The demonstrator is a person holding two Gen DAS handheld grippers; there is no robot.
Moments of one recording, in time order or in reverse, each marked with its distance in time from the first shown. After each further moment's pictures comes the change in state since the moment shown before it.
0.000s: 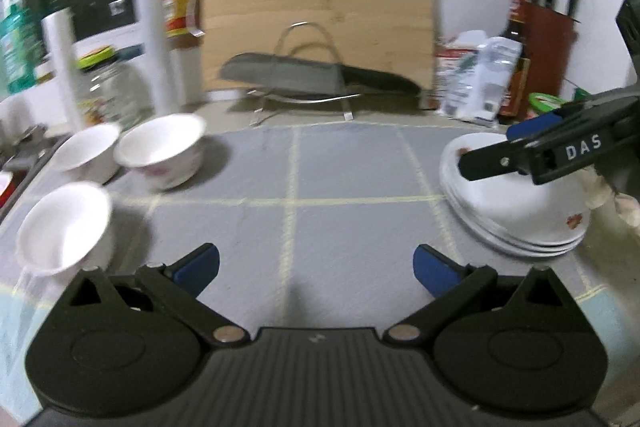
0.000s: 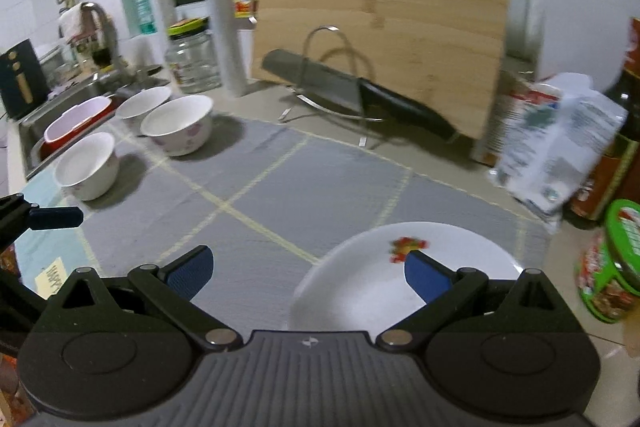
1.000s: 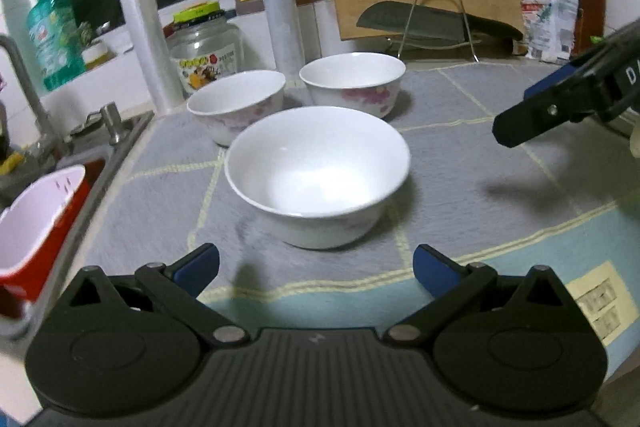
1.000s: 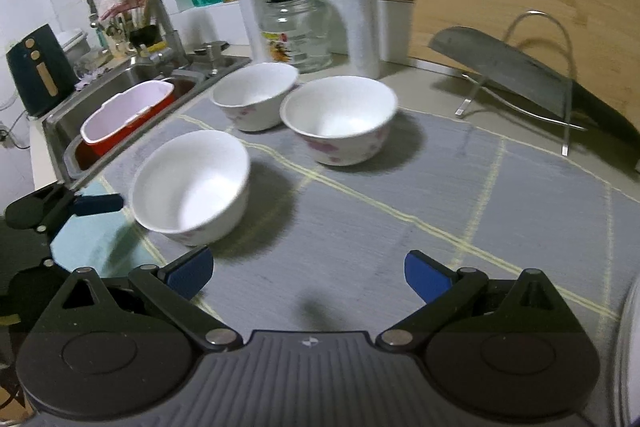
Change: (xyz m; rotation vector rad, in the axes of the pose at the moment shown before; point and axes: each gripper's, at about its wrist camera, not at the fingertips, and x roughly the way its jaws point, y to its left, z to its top) left arm 0.004 0.213 -0.034 0.174 0.018 0.016; right arm 0.108 0.196 0.040 0.029 0.060 0.085
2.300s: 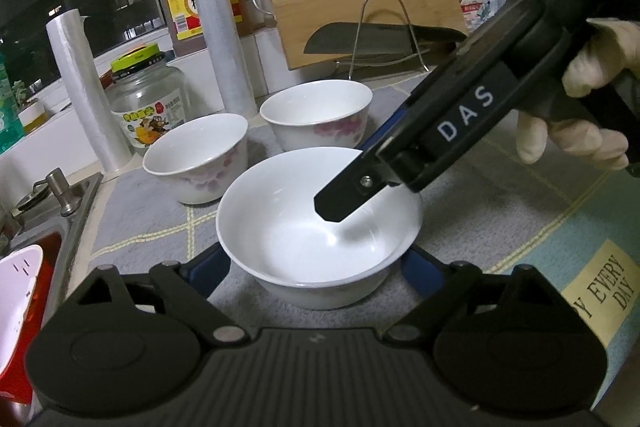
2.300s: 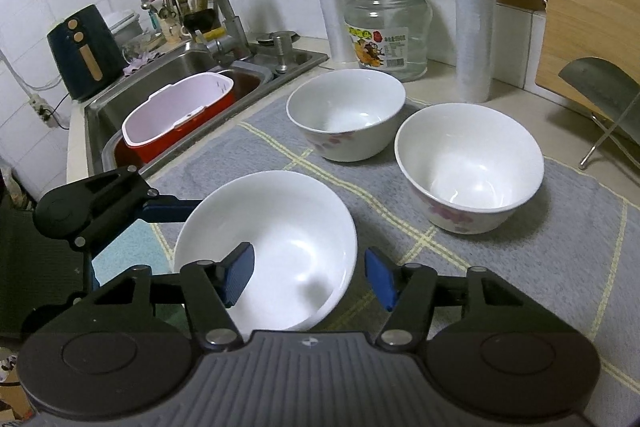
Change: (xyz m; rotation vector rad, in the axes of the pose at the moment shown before) left arm 0.020 0.024 0.015 0.171 -0.084 -0.179; right arm 0.079 0.046 0.051 -0.080 0.037 0.166
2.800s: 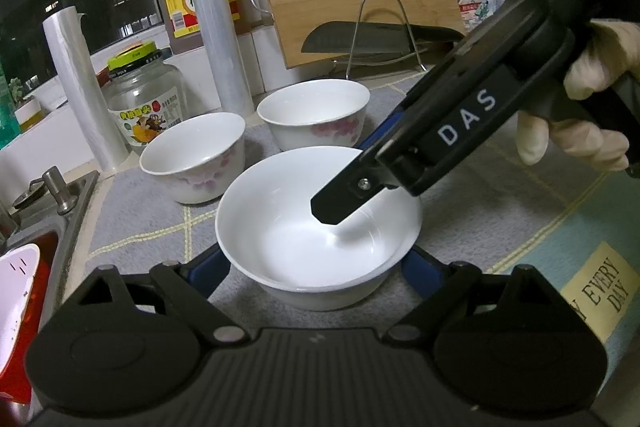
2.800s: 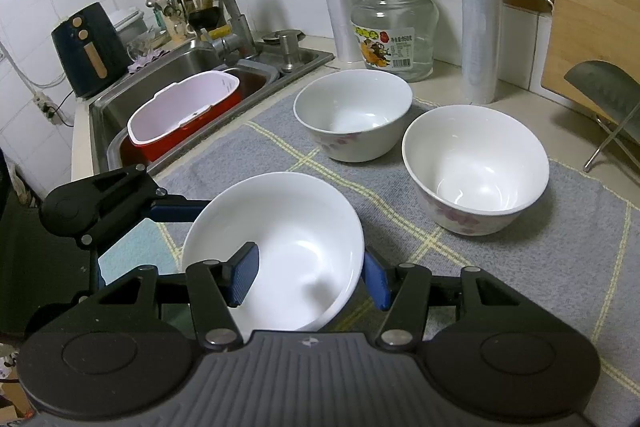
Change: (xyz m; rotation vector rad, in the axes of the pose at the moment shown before) left arm 0.001 0.003 0.003 -0.007 0.012 -0.017; right arm -0.001 0.002 0.002 -0.007 0.005 0.008
